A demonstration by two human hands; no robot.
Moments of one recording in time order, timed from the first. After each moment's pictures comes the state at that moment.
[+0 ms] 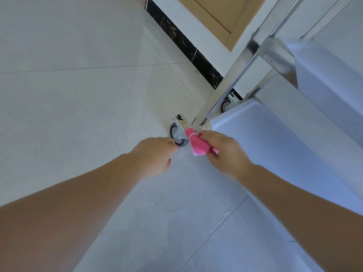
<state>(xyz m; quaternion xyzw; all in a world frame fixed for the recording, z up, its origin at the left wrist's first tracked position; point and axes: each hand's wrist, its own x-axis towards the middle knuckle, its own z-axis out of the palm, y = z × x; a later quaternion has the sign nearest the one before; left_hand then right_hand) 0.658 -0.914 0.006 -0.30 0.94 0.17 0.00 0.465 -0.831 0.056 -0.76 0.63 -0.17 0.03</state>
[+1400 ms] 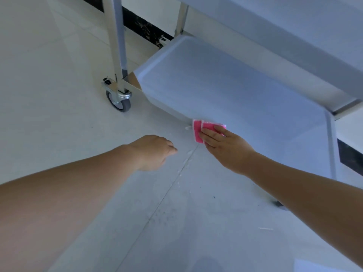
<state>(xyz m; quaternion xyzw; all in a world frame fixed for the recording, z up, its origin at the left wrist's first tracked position) 0.557 -0.794 -0.019 0.00 0.98 0.09 0.15 0.377 -0.609 0.016 -0.72 0.59 0.32 -0.19</state>
